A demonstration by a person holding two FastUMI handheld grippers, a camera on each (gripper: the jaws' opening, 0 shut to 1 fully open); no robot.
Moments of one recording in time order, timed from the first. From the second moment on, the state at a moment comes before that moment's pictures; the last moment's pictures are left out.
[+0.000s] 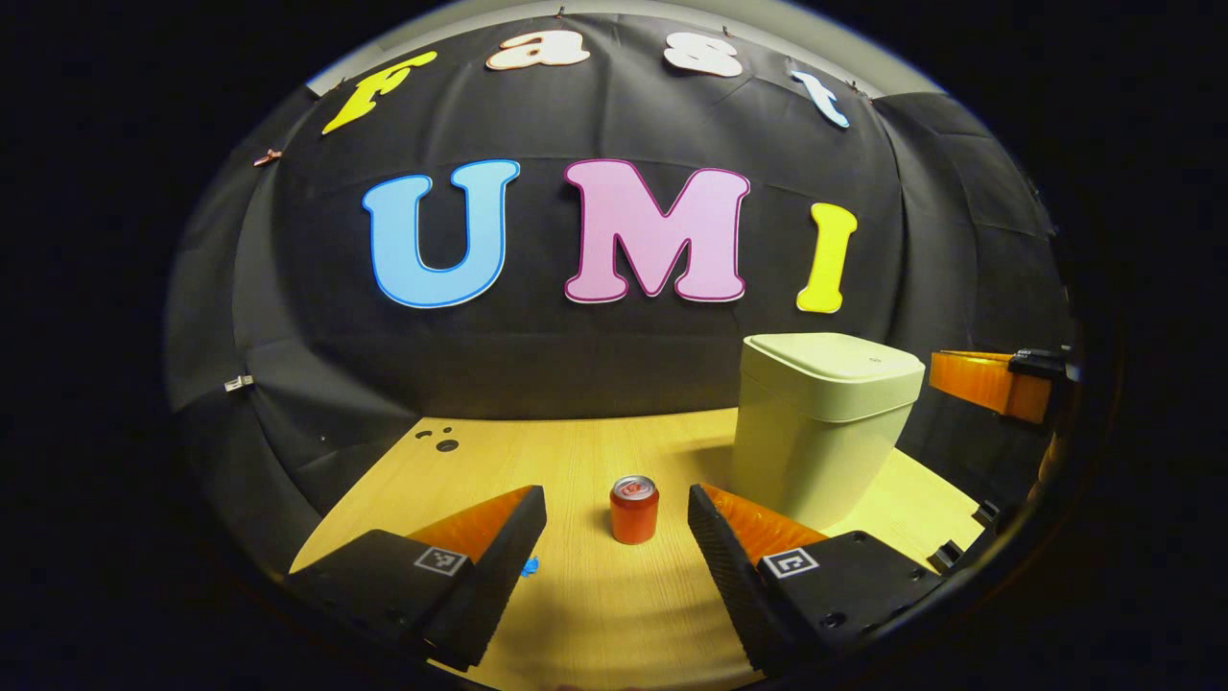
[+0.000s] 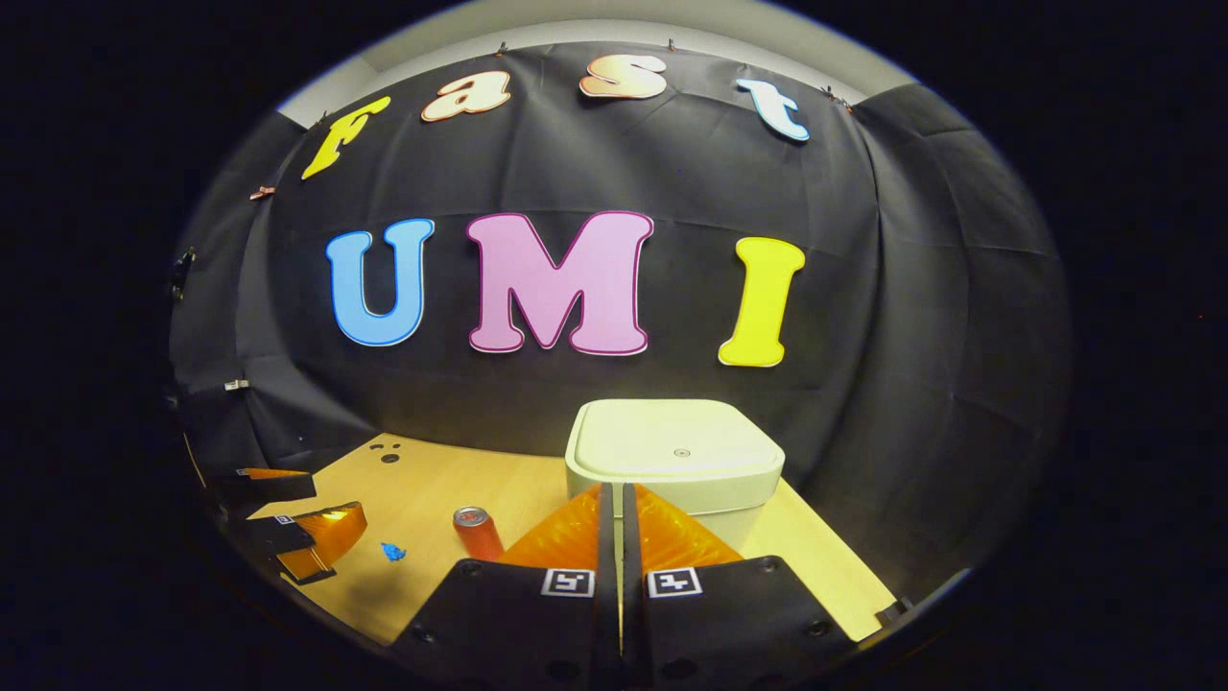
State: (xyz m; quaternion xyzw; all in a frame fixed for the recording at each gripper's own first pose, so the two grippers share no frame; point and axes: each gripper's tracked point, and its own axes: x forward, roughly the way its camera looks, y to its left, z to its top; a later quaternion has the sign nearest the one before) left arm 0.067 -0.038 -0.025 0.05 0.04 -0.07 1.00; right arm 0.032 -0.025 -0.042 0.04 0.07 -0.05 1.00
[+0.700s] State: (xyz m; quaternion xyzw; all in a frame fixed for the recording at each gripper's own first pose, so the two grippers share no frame) left arm 0.076 -0.031 -0.023 0.05 0.03 -0.07 1.00; right arm 0.046 -0.001 -0.026 0.03 0.07 0.02 1.00
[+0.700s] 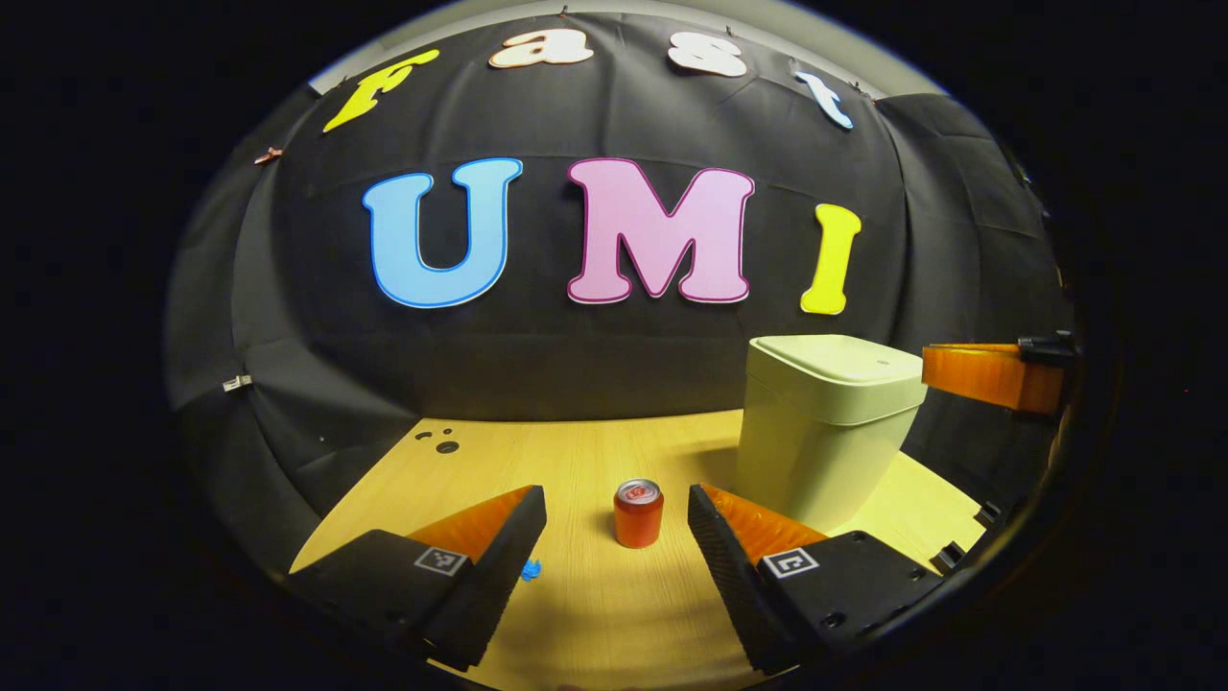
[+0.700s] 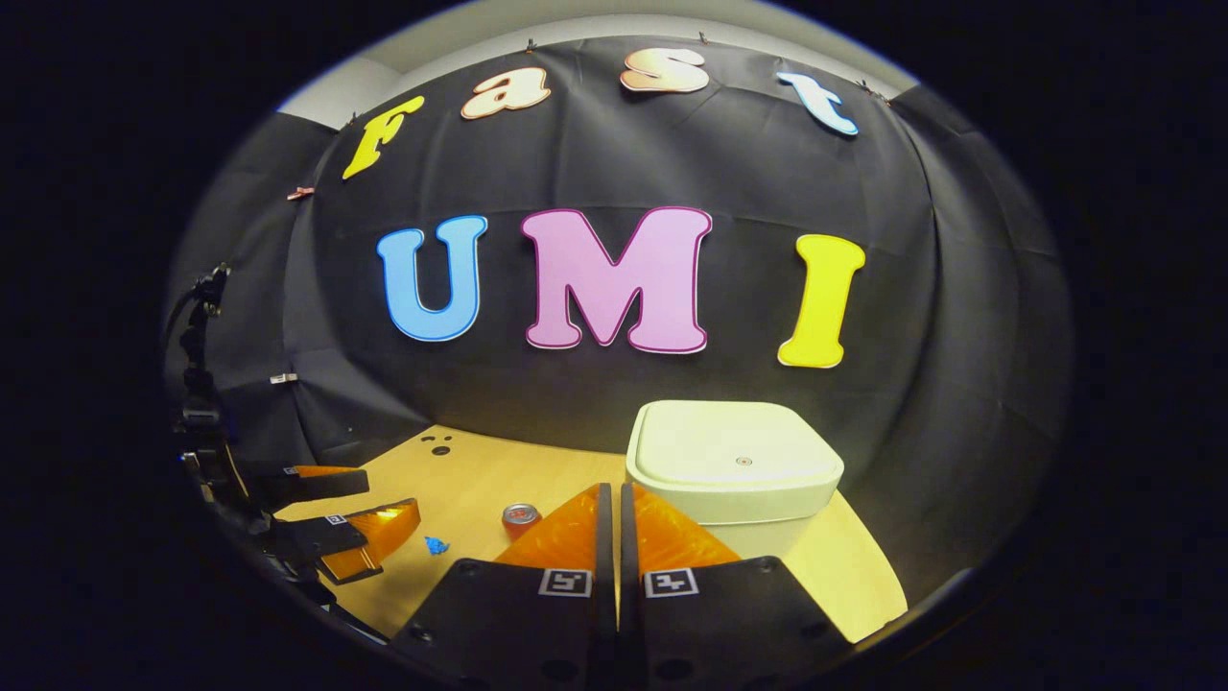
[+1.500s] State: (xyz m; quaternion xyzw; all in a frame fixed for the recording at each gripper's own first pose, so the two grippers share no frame) left arm 0.080 -0.010 -0.025 0.06 0.04 -0.04 1.00; right arm 0.121 -0.078 -0.017 0.03 0.07 -0.04 1.00
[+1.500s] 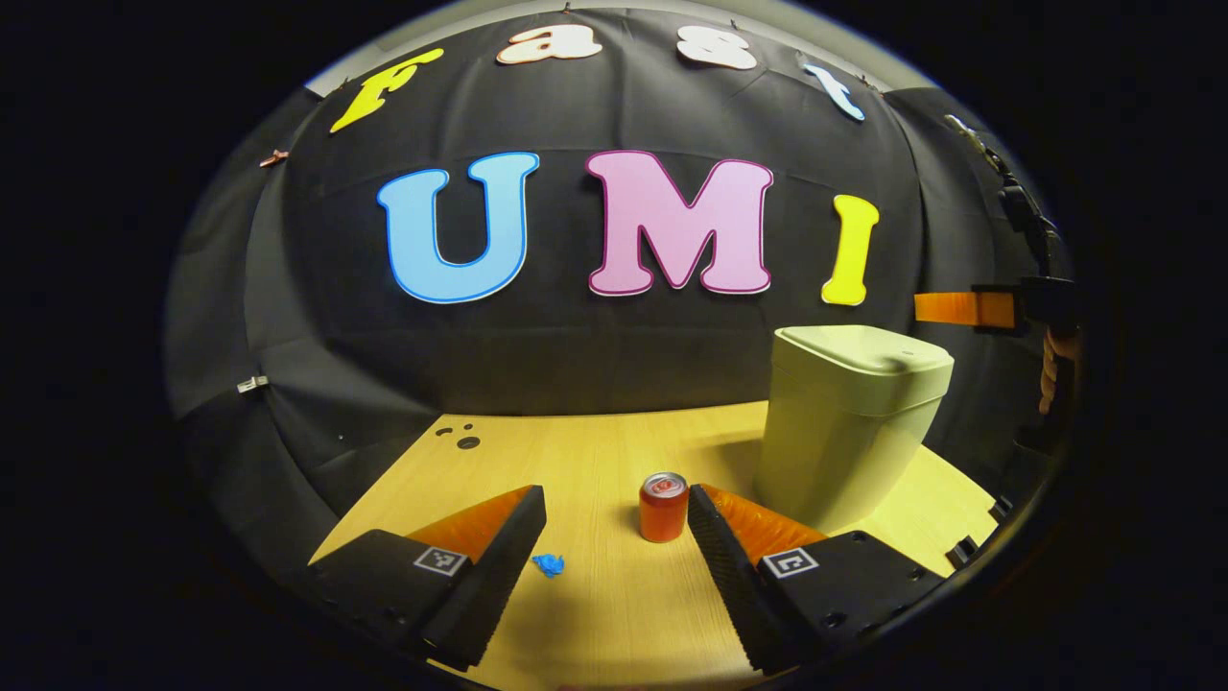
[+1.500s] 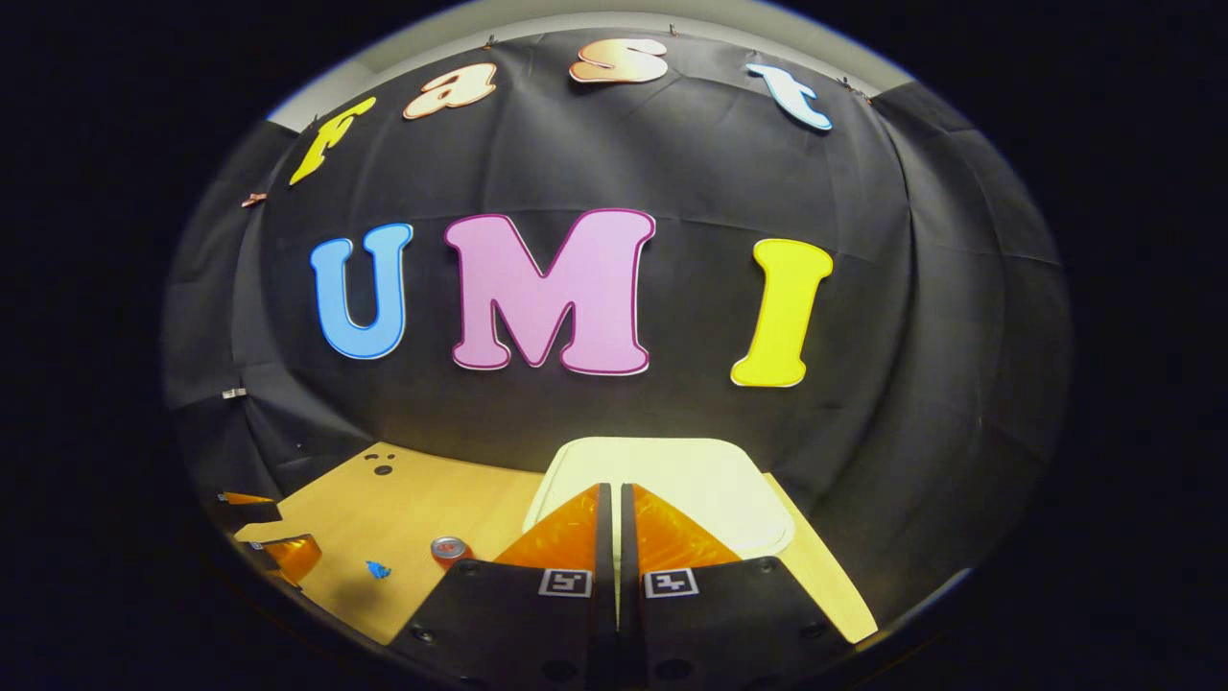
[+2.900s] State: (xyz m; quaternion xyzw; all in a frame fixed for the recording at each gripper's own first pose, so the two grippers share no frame) left arm 0.072 0.018 -0.036 0.07 0.05 0.03 1.00; right arm 0.147 -0.105 -0.071 0.05 0.13 -0.06 0.99
